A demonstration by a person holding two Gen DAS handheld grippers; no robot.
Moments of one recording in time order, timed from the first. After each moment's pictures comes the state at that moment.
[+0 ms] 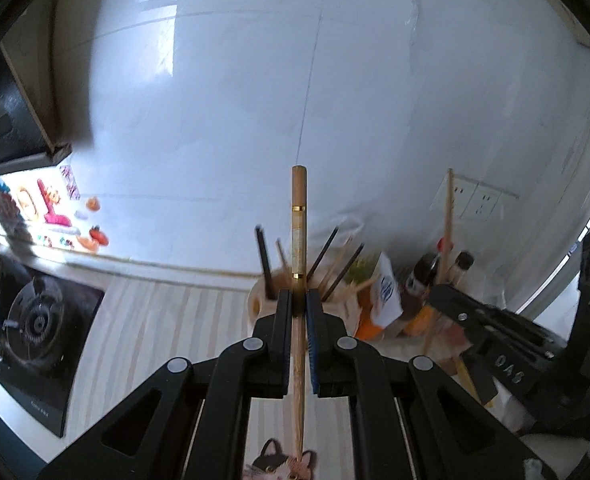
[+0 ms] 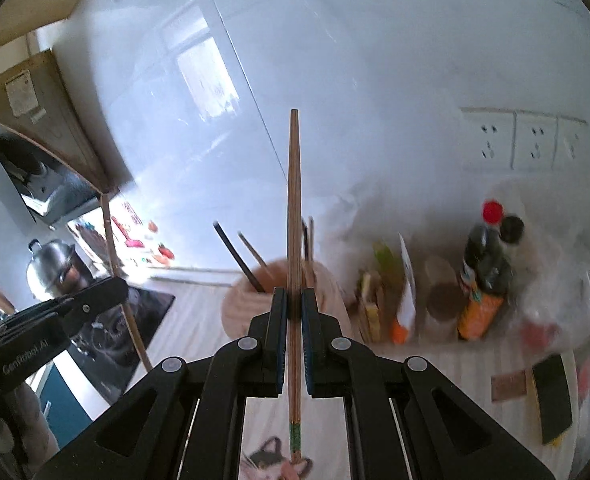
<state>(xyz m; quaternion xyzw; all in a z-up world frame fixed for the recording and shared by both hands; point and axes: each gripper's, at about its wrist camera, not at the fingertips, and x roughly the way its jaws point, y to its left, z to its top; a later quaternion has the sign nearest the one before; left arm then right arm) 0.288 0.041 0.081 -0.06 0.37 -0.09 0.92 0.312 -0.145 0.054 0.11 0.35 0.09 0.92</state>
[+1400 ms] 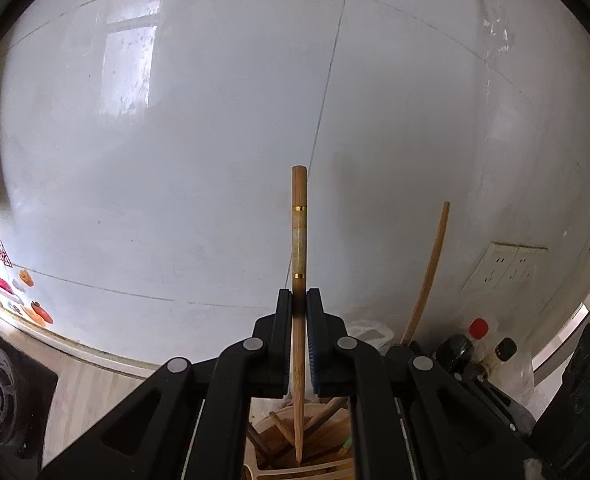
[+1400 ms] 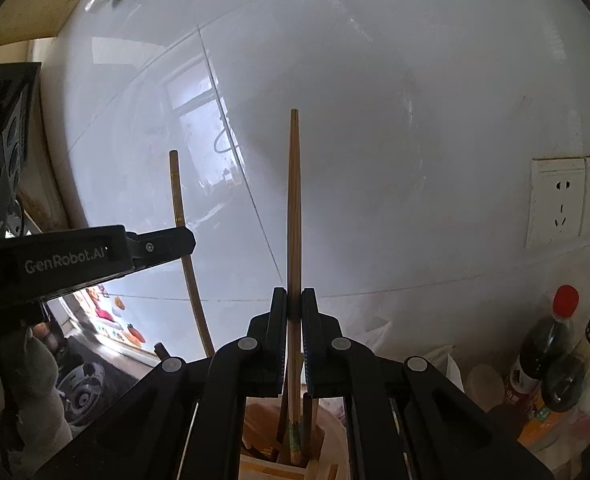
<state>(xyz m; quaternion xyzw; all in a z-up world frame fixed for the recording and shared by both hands) 0.435 0.040 0.046 -0.07 0.30 -0.13 0.94 0.439 -0.110 -0.006 0.10 0.21 0.08 0.97</state>
